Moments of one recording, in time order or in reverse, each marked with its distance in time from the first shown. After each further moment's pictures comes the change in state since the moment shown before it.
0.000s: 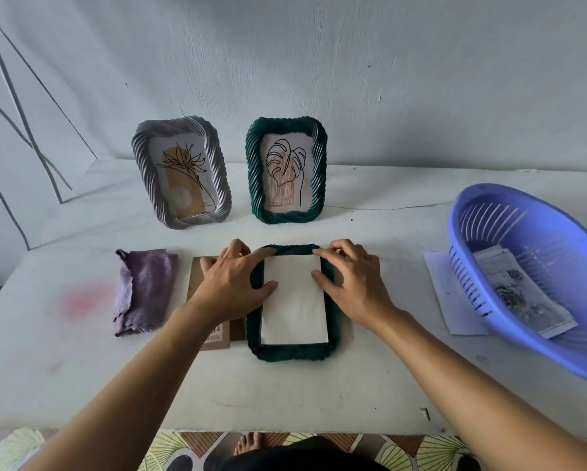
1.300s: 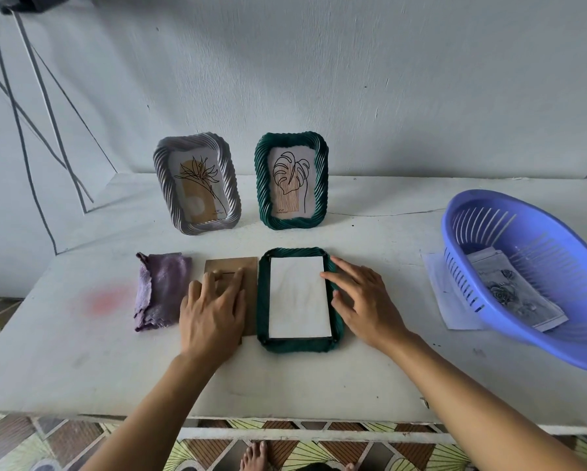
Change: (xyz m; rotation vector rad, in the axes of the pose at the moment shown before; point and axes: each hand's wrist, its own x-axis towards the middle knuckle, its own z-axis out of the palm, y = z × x) left_hand -0.064 -0.025 0.025 0.144 0.259 -0.207; right_hand -0.042 -0.001 -0.009 0.062 -0.053 -0.050
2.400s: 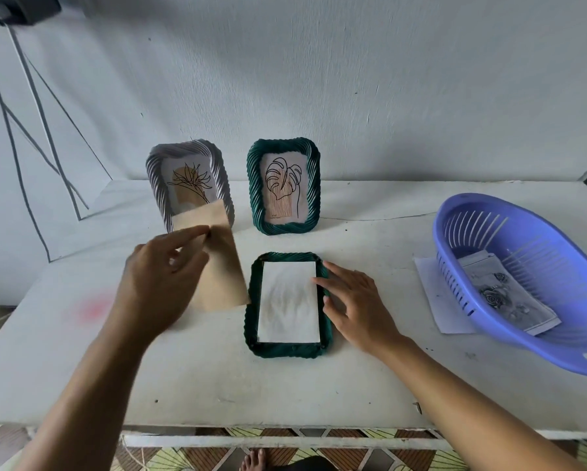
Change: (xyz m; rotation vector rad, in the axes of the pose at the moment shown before) left_hand 0.009 0.018 -0.131 -0.614 0.150 -0.051; right_hand -0.001 0.007 0.004 -0.003 -0.038 0.010
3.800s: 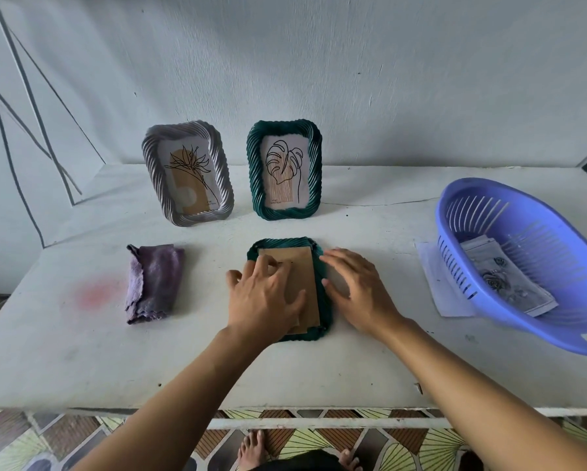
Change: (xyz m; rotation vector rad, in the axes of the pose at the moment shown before) left_hand -0.029 -0.020 0.131 0.561 -0.294 0.206; right_hand 0.002 -0.003 -0.004 0.003 0.081 -0.049
